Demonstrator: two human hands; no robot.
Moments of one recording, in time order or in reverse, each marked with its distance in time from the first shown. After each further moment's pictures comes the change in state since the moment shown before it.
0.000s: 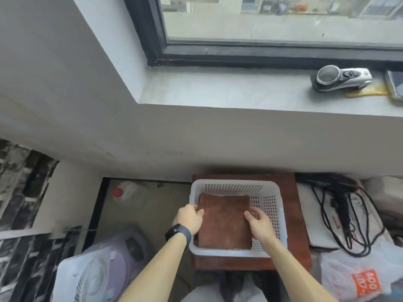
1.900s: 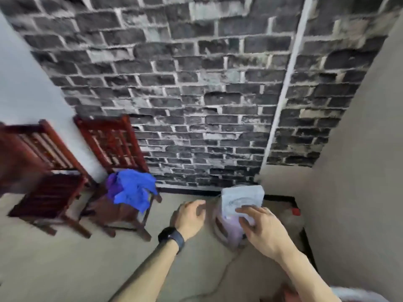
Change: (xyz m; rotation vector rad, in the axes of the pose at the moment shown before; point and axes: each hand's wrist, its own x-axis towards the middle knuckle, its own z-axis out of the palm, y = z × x) left_hand -0.441 -0.245 0.102 -0.691 1.166 -0.676; right_hand -0.380 -0.006 0.135 -1.245 -1.165 -1.845
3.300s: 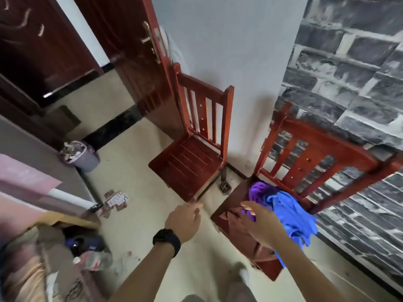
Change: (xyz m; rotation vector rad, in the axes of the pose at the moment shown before) left_hand 0.169 -0.683 -0.391 0.006 0.035 -0.602; right_hand 0.510 -0.533 0.517 0.094 -0.648 -0.179
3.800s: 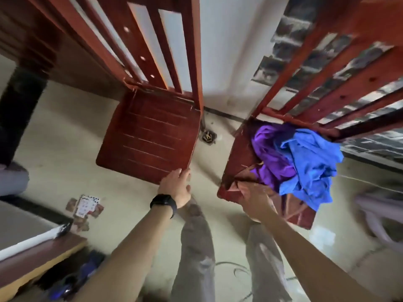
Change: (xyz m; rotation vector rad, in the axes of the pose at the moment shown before) left_hand 0.292 -0.147 0.103 0.413 -0.409 0.192; right_hand 0.178 0.100 0.212 0.018 -0.118 0.582
